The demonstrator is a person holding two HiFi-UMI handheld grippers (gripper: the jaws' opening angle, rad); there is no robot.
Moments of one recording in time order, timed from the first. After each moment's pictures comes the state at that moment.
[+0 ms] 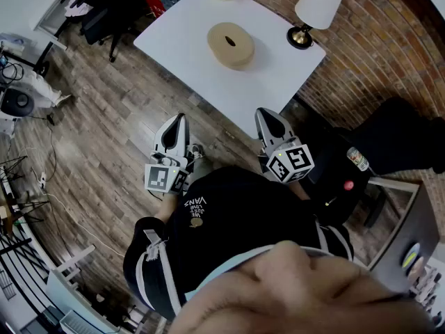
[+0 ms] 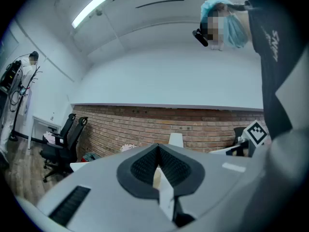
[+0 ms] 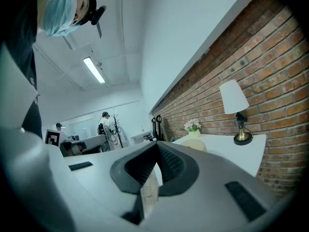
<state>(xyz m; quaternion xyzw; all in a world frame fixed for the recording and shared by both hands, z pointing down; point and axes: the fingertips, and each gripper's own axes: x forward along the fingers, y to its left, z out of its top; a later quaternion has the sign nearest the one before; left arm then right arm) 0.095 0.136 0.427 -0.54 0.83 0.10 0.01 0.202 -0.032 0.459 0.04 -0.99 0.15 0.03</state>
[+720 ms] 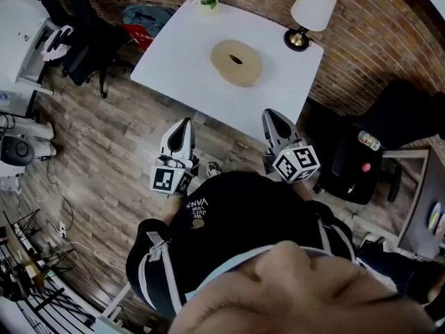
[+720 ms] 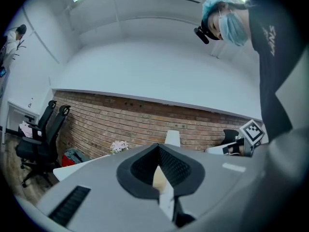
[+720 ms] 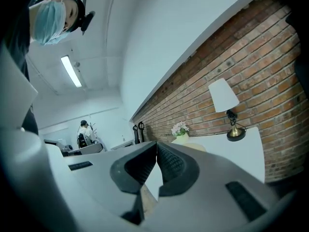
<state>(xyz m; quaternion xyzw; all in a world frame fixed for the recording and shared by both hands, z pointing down) -0.029 0.130 0.433 -0.63 0.77 0.11 -0.02 0.111 -0.026 0.458 0.15 -0.97 0.19 0.01</state>
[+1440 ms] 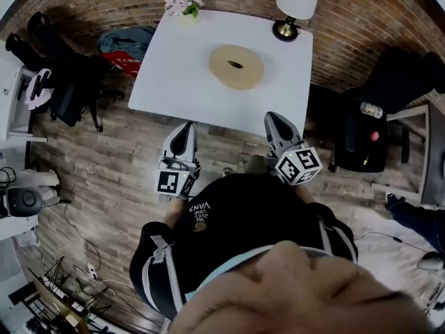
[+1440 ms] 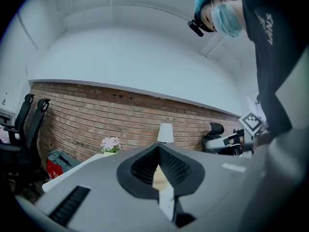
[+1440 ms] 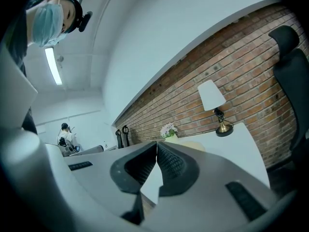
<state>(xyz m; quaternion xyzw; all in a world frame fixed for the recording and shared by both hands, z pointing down) -0.111 0.117 0.454 -0.71 0.70 0.07 -0.03 0.064 0.000 0.475 0.27 -0.94 0.20 -0.01</state>
